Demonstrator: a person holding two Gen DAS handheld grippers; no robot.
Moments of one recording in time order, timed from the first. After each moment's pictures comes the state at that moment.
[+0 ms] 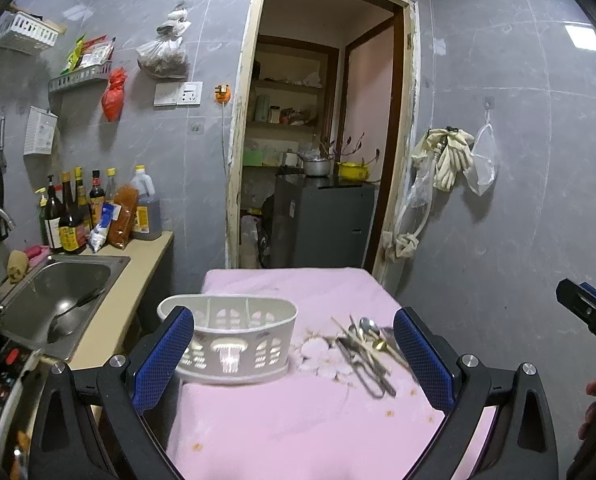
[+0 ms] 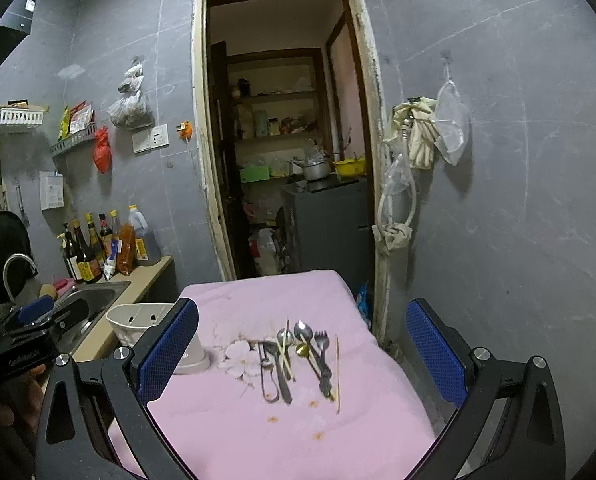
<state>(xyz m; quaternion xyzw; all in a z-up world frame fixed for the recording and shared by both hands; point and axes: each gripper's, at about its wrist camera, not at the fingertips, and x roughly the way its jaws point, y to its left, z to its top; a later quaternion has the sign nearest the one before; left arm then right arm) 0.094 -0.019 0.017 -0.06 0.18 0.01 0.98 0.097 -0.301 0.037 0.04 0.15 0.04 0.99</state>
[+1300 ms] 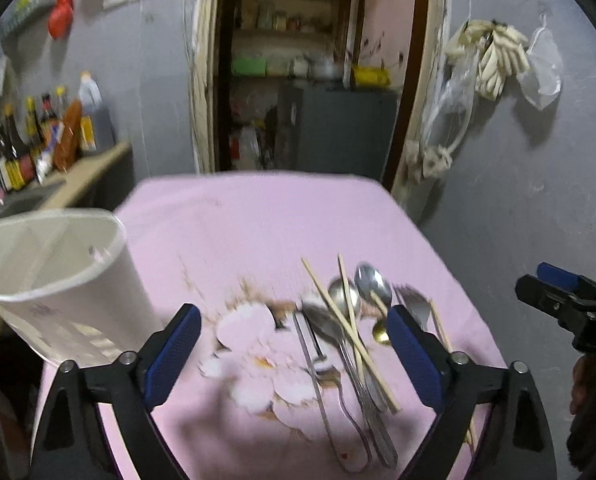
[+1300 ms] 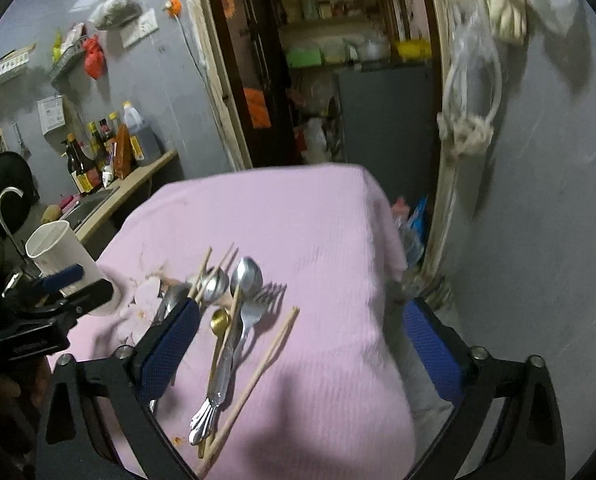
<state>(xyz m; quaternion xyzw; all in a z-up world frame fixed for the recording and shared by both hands) 0.299 -0.120 -0.122 -0.07 0.34 0.03 0.94 0.365 -0.375 -0.146 0.04 0.37 0.18 0.91</state>
